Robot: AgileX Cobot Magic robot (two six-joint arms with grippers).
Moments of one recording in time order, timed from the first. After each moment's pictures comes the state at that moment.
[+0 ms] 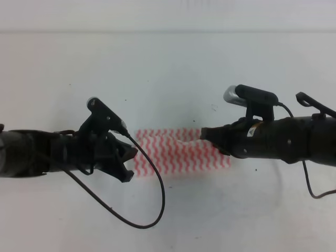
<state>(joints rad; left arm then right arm) -0.28 1.80 -0.85 -1.74 0.46 2.22 0.53 1.77 -1.00 0.32 0.12 0.31</state>
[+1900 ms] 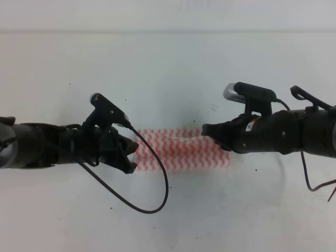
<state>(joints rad) -0.28 1.87 -0.92 -1.75 0.44 2.19 0.50 1.84 -1.07 0.29 0.15 0.31</state>
